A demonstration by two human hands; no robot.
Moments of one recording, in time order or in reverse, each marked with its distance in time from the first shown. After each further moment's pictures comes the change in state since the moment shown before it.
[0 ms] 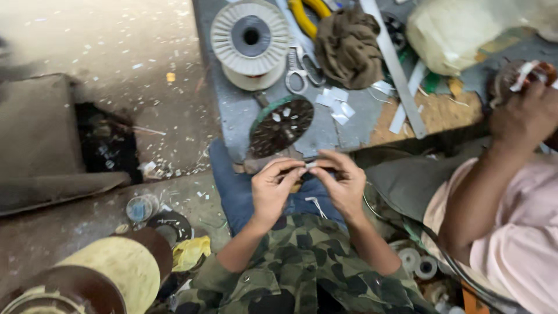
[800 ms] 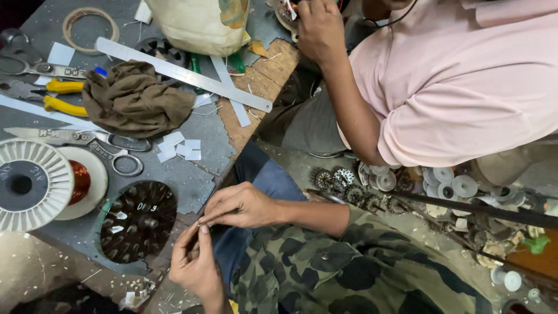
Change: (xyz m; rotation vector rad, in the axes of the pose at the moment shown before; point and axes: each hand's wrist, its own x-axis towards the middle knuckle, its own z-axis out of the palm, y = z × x) left_hand -0.009 0.012 -0.005 0.167 0.043 -0.103; right_hand 0.002 -0.021 -0.002 -0.067 -0.219 -0.289
